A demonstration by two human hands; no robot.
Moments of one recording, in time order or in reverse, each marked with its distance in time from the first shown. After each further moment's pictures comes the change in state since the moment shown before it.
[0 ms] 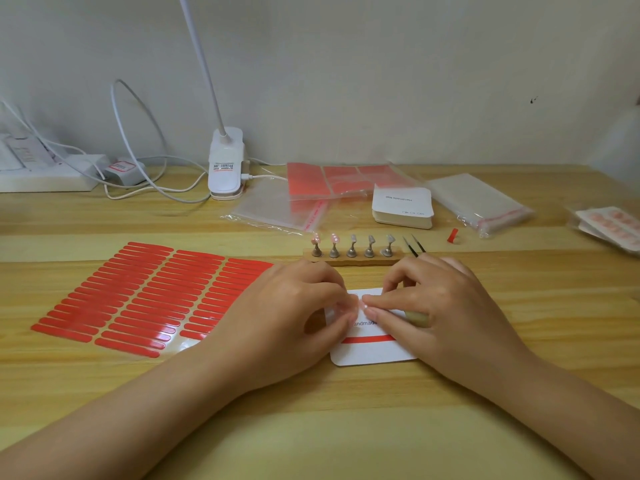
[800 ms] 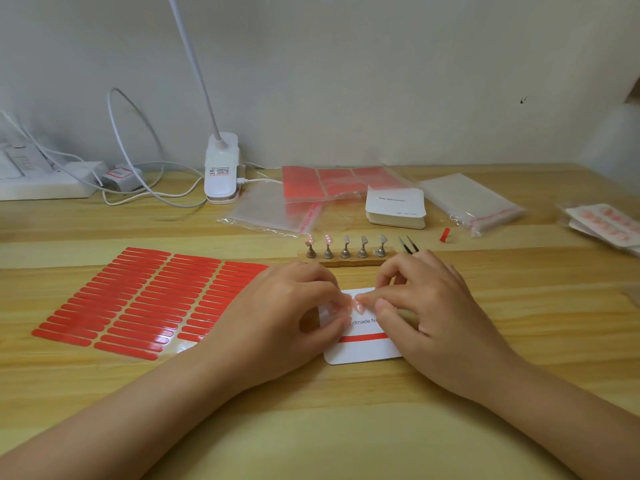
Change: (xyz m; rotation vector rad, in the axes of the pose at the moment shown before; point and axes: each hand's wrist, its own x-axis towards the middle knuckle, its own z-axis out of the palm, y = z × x) left_hand 0.001 0.001 0.001 -0.012 -0.003 -0.025; right_hand -0.003 -0.007 0.002 0.104 -0.033 0.128
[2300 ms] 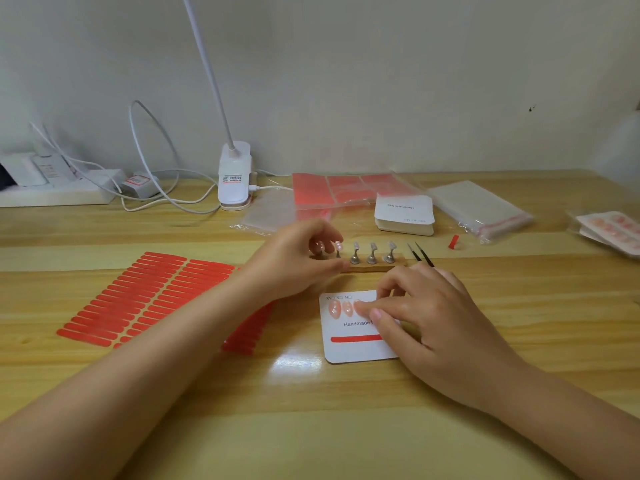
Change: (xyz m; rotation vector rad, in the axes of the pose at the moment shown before) left_hand 0.052 -0.030 -0.007 -0.296 0.010 -0.376; right_hand 0.001 -0.006 -0.003 -0.071 -0.091 -0.066
